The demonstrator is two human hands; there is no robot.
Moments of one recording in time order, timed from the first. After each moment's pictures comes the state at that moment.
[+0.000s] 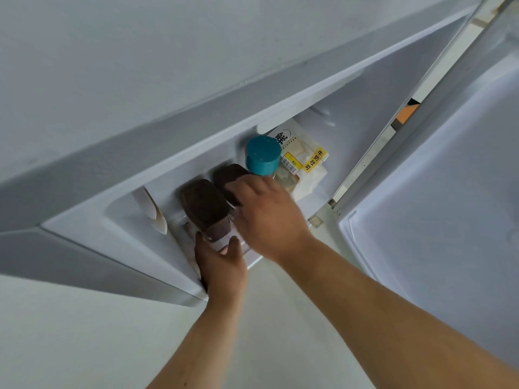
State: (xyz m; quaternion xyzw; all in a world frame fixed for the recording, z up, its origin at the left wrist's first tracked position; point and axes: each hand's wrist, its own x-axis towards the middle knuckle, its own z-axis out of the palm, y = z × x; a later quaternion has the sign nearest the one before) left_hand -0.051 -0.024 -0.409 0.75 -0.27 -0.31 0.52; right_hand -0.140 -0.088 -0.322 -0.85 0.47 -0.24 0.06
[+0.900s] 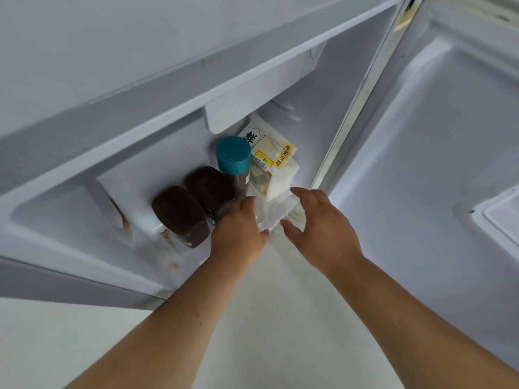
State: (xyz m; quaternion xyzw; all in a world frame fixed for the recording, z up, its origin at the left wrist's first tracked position) left_hand -0.086 -0.081 -0.387 0.66 -0.73 -0.15 0.10; right_hand -0.260 -0.046 -0.339 -0.71 0.68 -0.19 0.10
